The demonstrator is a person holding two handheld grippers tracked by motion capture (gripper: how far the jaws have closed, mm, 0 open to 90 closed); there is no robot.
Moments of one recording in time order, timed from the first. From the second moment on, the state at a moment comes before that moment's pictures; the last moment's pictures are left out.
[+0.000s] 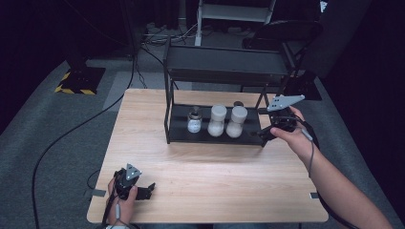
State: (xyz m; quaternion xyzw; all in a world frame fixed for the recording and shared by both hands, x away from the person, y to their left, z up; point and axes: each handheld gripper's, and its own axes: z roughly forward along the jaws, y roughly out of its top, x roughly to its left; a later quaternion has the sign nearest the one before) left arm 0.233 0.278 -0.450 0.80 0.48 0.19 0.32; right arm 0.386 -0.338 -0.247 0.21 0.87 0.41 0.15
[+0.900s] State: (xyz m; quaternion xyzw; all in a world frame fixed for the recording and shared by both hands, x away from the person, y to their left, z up) left arm 0.233 0.278 -0.449 0.80 0.47 0.19 0.32; right arm 0.360 -0.346 -0.281 0.21 0.87 0.42 0.12
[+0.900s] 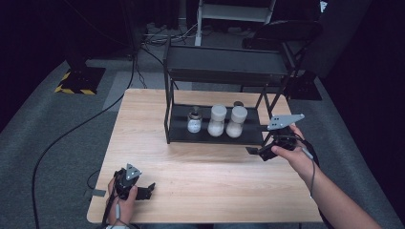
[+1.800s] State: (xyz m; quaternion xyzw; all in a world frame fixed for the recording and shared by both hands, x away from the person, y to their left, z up) left arm 0.233 0.278 -0.449 0.80 0.48 0.19 0.32; right arm 0.356 -0.351 -0.334 0.22 0.88 0.42 0.10
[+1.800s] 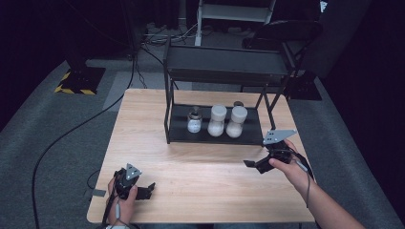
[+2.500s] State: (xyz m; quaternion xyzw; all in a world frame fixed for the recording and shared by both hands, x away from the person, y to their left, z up) left arm 0.233 0.278 -0.449 0.80 0.48 0.19 0.32; right arm 0.360 -0.350 -0.371 0.23 0.88 0.40 0.09
